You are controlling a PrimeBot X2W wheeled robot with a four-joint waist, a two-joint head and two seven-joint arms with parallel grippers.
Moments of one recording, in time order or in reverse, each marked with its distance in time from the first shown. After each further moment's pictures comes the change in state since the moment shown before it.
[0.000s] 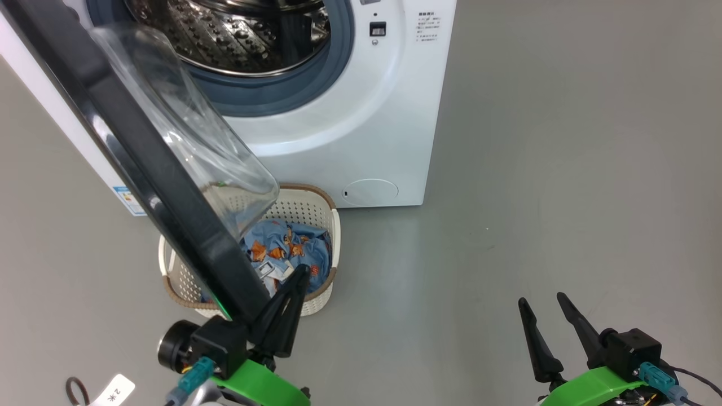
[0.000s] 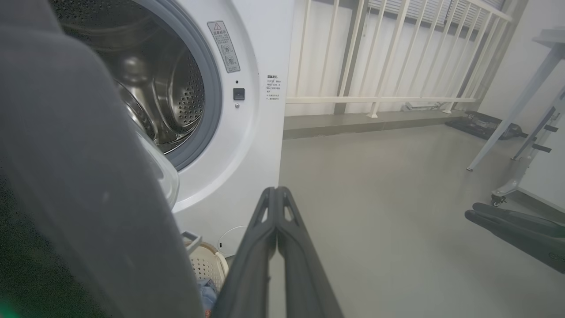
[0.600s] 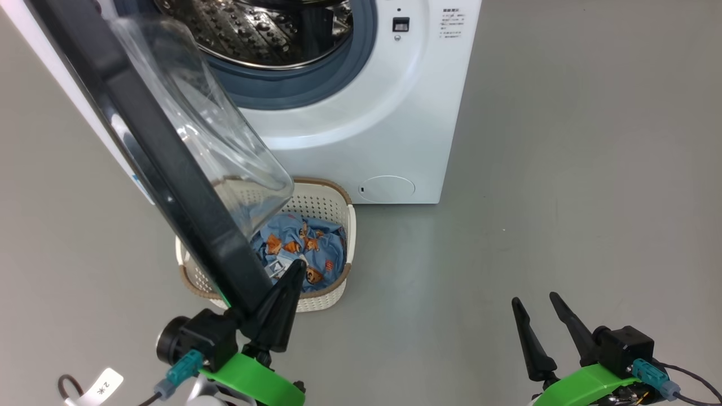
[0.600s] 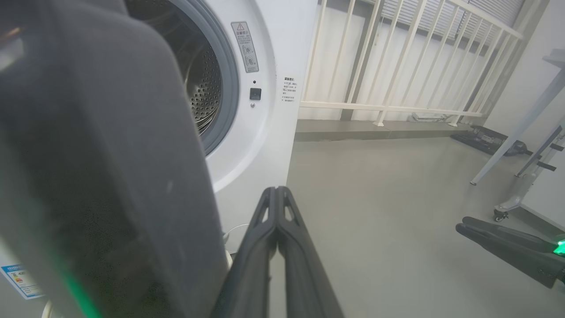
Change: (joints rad) left arm -0.005 -0.052 0.091 0.046 0.006 -0.005 0.001; right arm -0.018 0.003 0.016 0.028 0.019 0.000 0.000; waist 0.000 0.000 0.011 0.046
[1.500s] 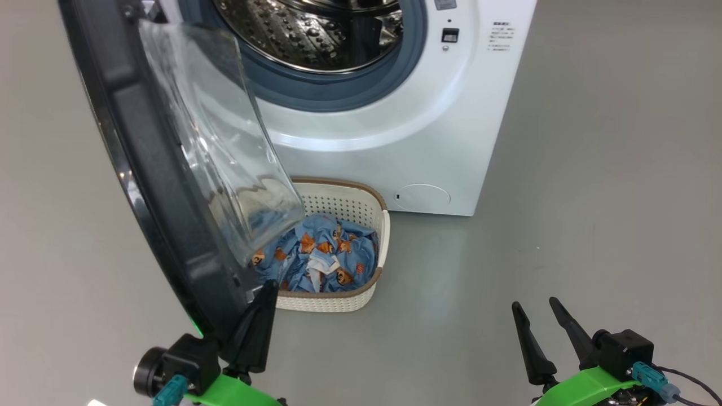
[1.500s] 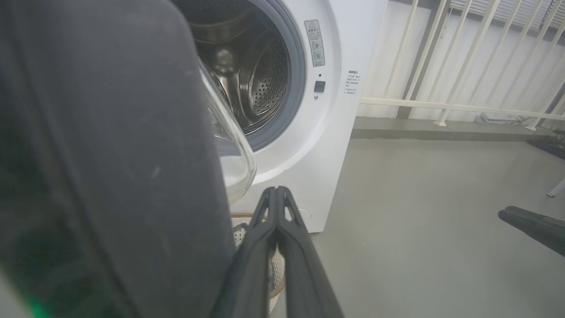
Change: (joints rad) left arm 0.087 -0.017 0.083 -0.015 0.063 0.042 -0.001; right arm 0.004 0.002 0.002 0.016 0.015 0.000 0.000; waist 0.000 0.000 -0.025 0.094
